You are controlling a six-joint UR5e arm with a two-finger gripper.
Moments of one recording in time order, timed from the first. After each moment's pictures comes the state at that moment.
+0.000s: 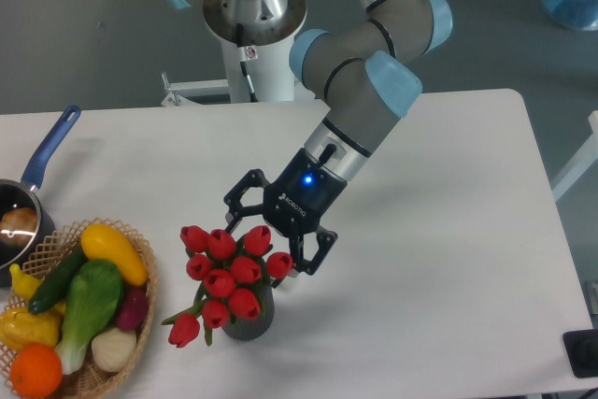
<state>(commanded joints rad) 2.54 -1.91 -1.75 -0.72 0.58 0.98</state>
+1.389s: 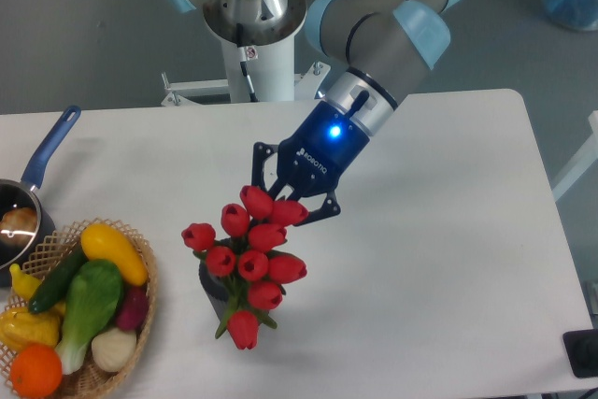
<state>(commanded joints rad) 2.62 -1.79 -1.75 -0.72 0.39 0.78</state>
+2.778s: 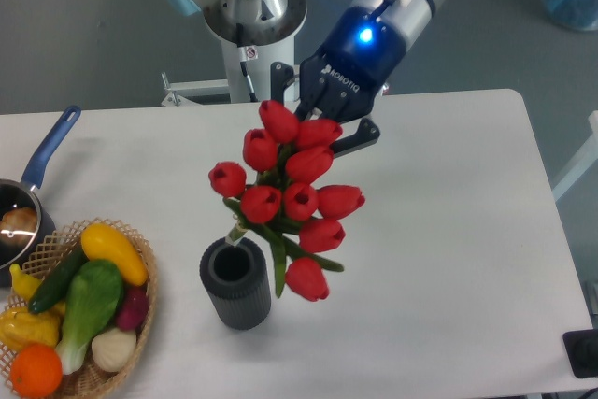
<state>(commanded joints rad) 2.73 -1.72 -1.60 -0.72 0.38 0.71</state>
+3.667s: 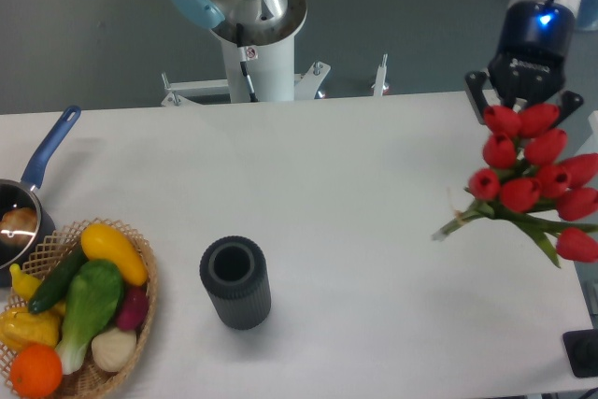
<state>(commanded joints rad) 3.01 -1.81 -1.63 -0.73 0.69 1.15</state>
